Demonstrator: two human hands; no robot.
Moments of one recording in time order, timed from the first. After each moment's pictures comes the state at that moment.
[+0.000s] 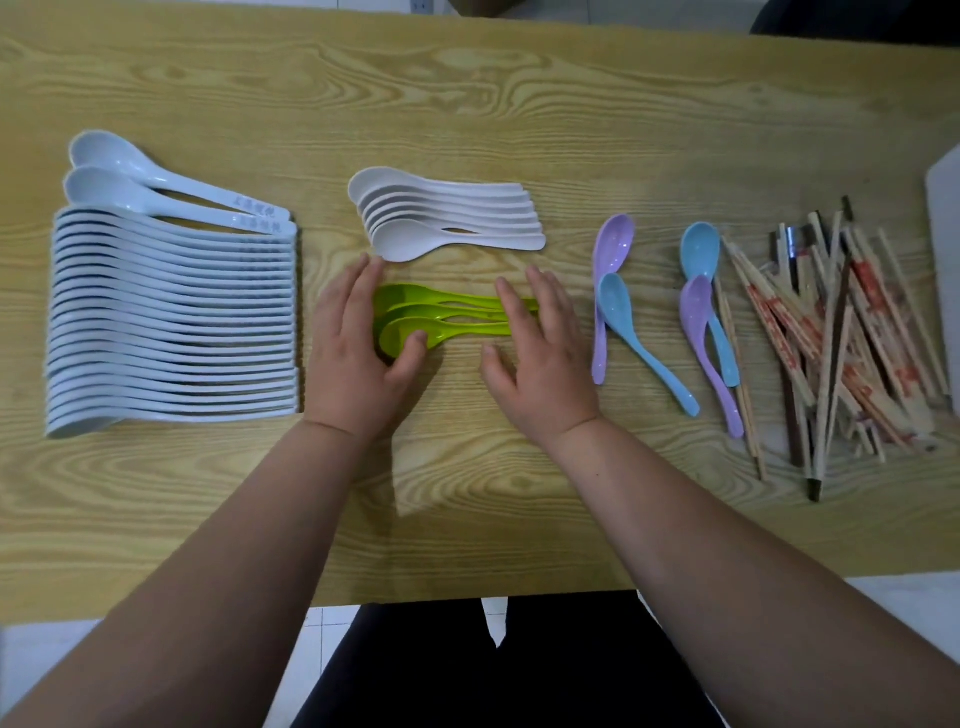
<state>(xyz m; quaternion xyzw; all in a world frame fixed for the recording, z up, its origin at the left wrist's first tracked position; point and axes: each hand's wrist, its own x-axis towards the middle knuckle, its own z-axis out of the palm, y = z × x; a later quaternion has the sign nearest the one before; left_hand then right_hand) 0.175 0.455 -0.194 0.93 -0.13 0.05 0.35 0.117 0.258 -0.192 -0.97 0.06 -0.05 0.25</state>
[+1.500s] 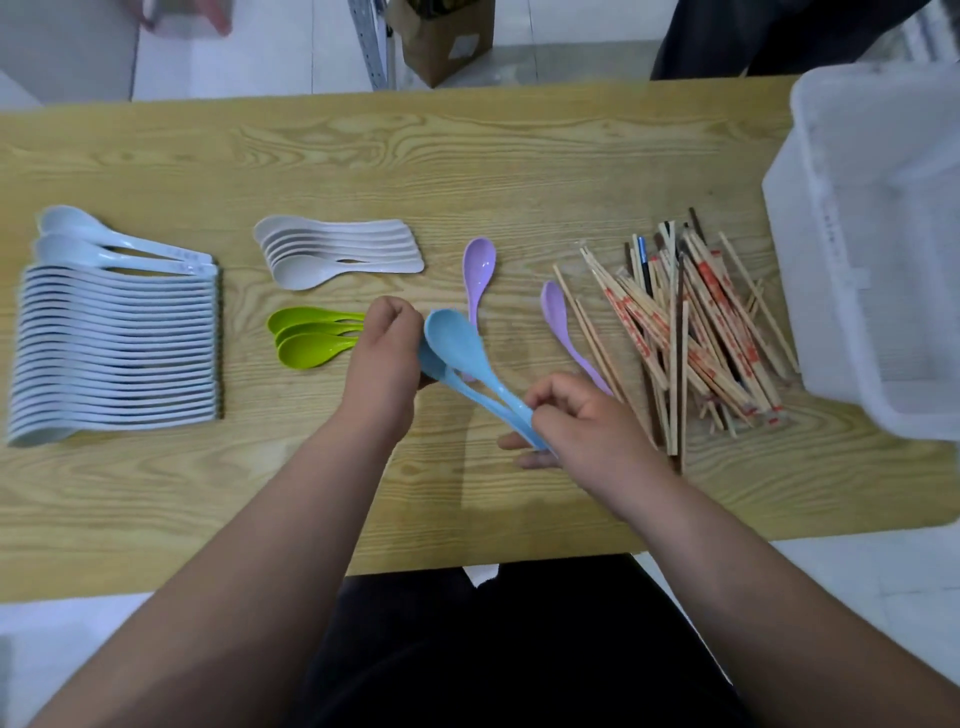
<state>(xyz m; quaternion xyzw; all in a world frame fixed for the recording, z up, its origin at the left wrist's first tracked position) 0.120 0.291 -0.084 0.70 0.19 -0.21 0.66 0.010 0.141 -0.059 -0.68 0.31 0.18 0.64</state>
